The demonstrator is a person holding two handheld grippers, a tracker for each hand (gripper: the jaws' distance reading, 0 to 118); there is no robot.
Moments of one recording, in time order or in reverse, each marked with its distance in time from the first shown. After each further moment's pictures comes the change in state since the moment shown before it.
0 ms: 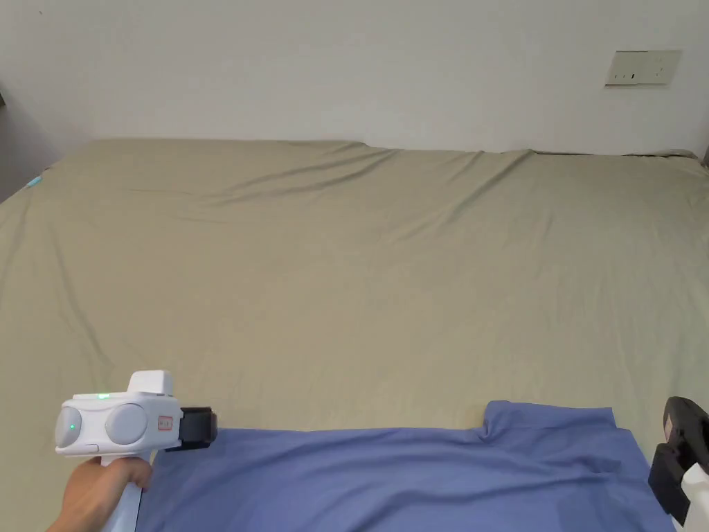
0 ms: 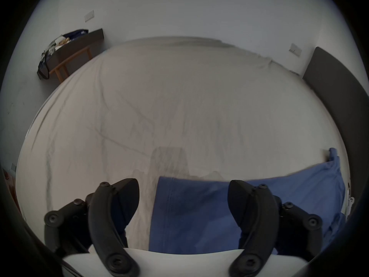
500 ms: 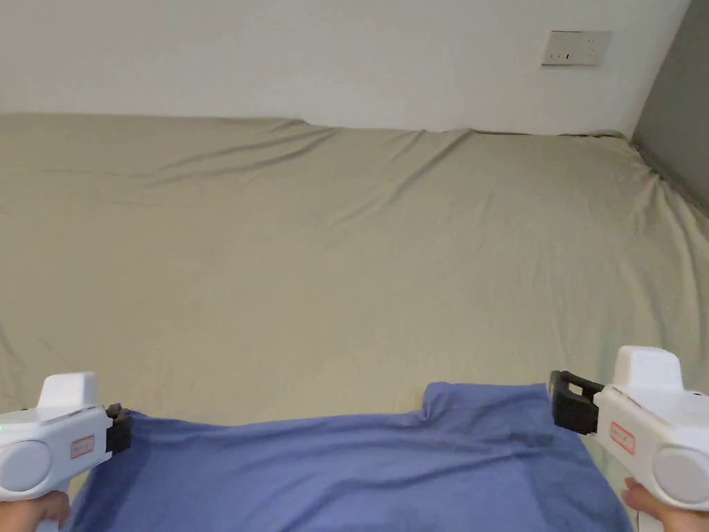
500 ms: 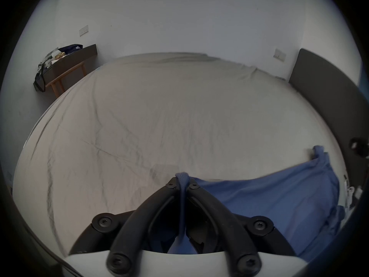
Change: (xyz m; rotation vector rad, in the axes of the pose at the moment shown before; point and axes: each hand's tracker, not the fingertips) left arm 0.025 -0.022 0.066 0.176 -0.097 -0.043; right arm 0.054 -0.021 -0.145 -0.407 0.047 -0.027
